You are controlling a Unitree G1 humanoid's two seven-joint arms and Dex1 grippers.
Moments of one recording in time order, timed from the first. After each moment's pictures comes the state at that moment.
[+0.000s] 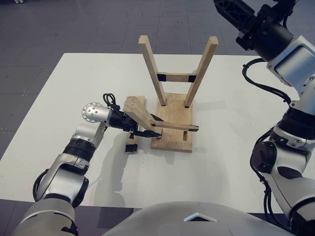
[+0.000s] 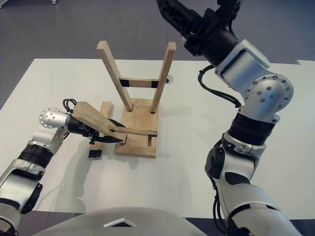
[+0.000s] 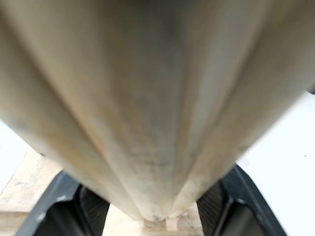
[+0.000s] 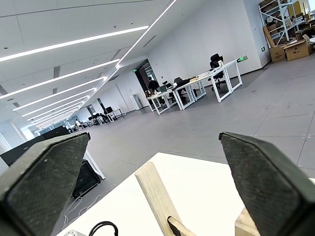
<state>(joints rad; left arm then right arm) -0.43 0.60 -0.41 0.56 -0.51 -0.44 -1.50 -0.80 -0.28 -0.37 -0.11 1.01 1.05 0.22</state>
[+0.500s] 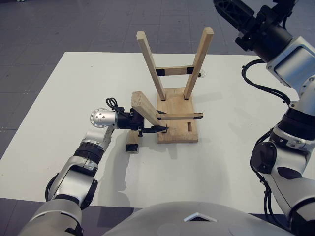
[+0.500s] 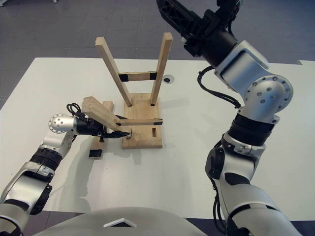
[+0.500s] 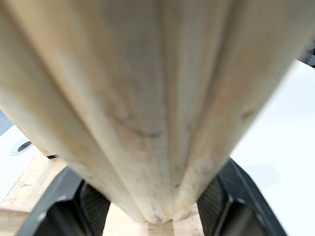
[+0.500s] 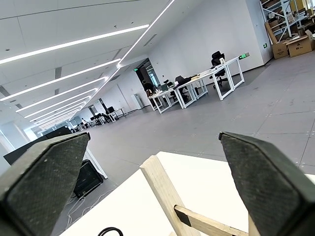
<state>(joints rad) -0.44 0.52 -0.38 0.63 -0.46 -0.50 -1.38 -0.79 -0.28 -0.37 -0.11 1.02 1.05 0.20</state>
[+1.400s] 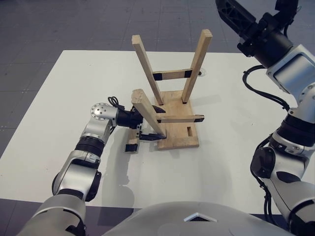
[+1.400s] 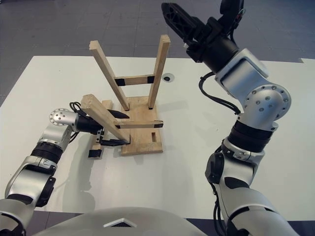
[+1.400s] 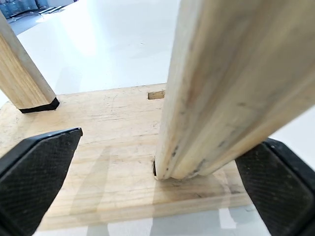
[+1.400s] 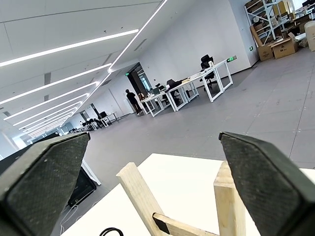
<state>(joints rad) -0.50 0.48 -0.26 0.68 -0.29 -0.26 -1.49 -0.73 -0.28 -0.37 -0.16 1.05 1.01 0.16</state>
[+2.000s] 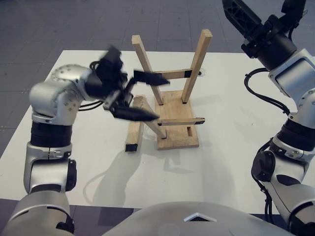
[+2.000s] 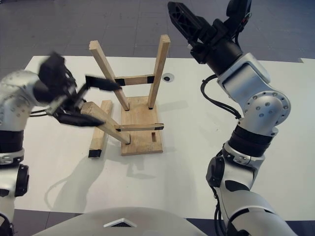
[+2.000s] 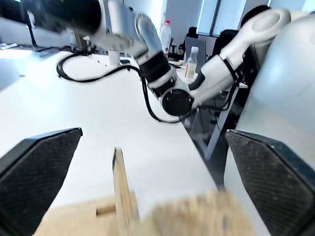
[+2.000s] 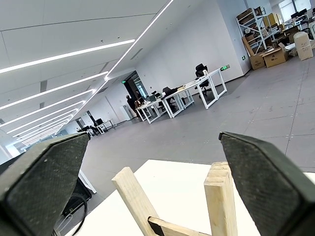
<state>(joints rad) -0.67 0.67 0.00 -0.01 -0.88 0.75 -1.43 -0.69 -0.29 -0.37 -0.20 1.06 0.96 0.14</state>
